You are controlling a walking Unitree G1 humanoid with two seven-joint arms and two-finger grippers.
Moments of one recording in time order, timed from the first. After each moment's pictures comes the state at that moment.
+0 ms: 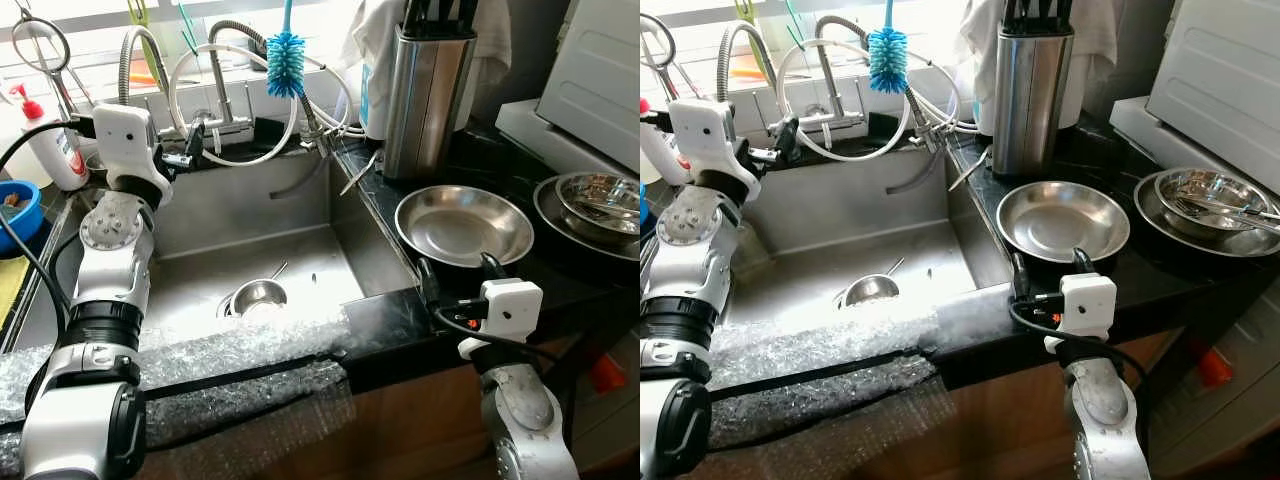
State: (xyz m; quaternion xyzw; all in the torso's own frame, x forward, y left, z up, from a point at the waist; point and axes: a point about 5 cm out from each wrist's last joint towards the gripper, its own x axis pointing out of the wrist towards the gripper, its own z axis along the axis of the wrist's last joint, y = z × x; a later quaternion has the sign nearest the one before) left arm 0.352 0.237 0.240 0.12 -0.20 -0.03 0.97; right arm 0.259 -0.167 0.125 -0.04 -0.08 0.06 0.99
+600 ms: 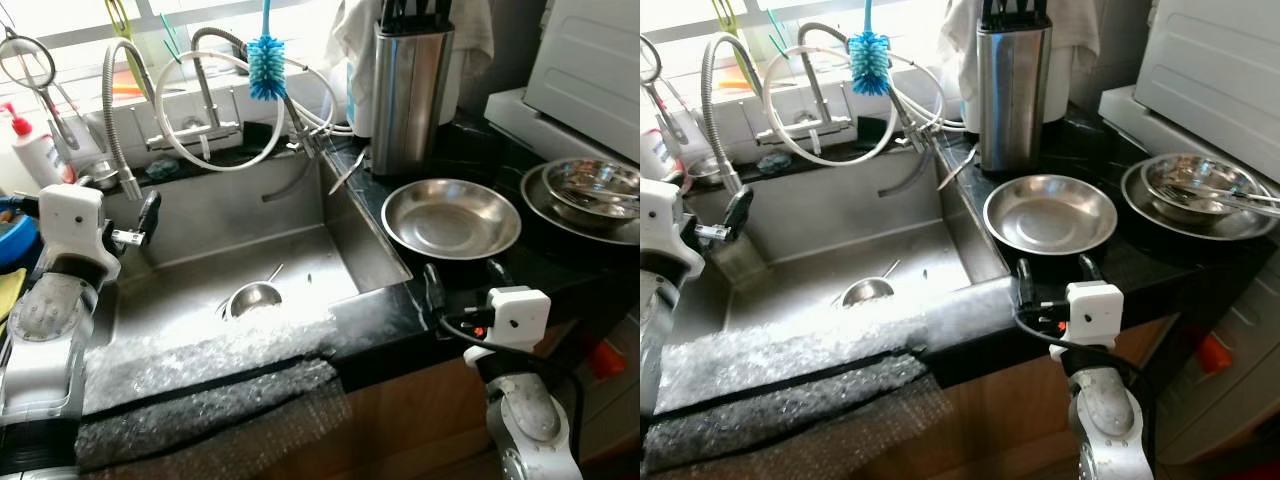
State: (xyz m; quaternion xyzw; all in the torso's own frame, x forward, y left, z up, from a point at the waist) left arm 0.281 0.261 0.177 0.14 -0.11 0.00 0.99; right arm 0.249 -0.177 0.121 -0.05 -0.07 0.04 1.00
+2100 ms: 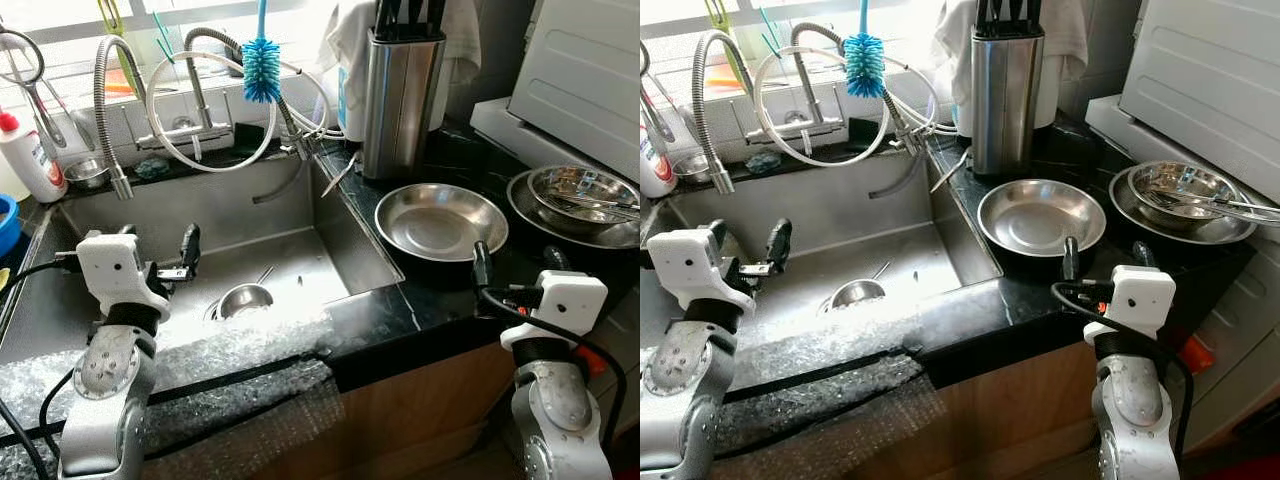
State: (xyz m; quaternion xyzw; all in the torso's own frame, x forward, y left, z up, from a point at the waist) left arm 0.261 0.202 0.175 0.01 -0.13 0.02 0.99; right arm 0.253 -0.207 0.148 -0.05 -0.10 -0.08 0.99
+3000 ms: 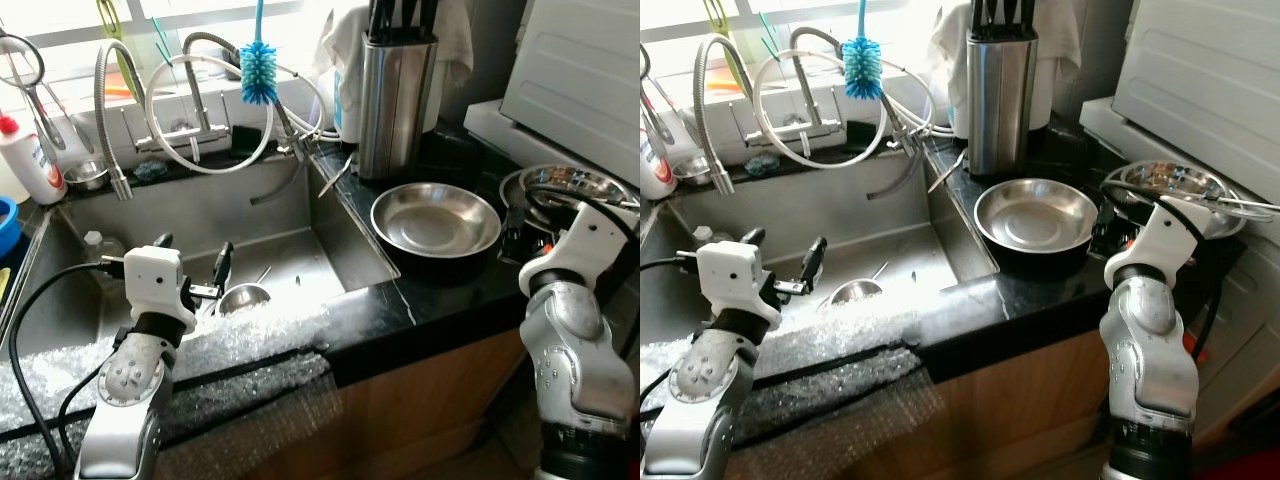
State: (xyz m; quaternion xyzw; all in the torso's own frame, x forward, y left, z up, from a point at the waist) left arm 0.264 0.180 0.168 0.05 -0.12 -0.06 0.99; right arm 0.310 -0.229 0.188 0.08 0.02 -0.18 0.98
